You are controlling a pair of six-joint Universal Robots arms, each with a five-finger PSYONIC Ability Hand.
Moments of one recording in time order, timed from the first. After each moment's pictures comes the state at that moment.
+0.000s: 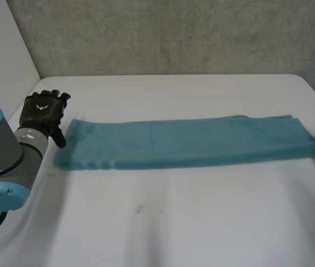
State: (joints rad) left arm 4.48 -1.97 -1.61 3.48 -1.60 3.44; right arm 1.31 -0.82 1.21 0.02 1.26 2.60; left_hand 0.17 0.16 0.17 0.17 0.03; right_hand 0.94 1.18 1.18 1.19 0.96
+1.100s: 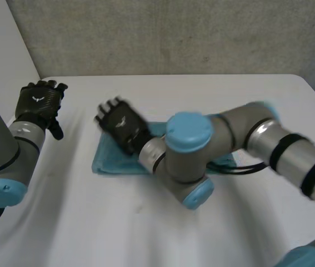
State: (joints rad) left arm 4.48 -1.94 -1.61 3.49 -1.60 3.44; right arm 2.38 -0.57 0.75 -0.17 1.31 2.55; left_hand 0.17 0.16 0.17 0.17 0.03; right_hand 0.20 0.22 0.21 0.23 0.07
